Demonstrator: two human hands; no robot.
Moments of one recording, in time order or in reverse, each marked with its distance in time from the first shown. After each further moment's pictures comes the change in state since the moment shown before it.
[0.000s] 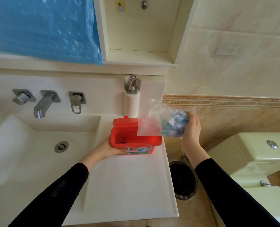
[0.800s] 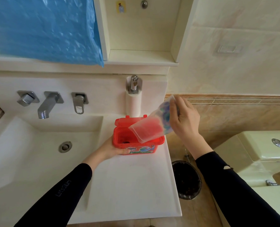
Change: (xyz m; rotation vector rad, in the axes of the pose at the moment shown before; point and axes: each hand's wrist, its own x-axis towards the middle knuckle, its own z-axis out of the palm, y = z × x) left_hand -0.004 0.006 0.001 0.008 0.011 -0.048; right_hand -0.025 -0.035 0.021 -0.770 -0.086 -1.101
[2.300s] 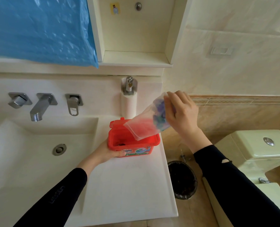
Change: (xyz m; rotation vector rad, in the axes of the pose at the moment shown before) left_hand -0.003 -0.006 0.002 -0.050 -0.003 0.004; right_hand 0.021 -0.004 -0.009 -0.094 0.132 -0.304
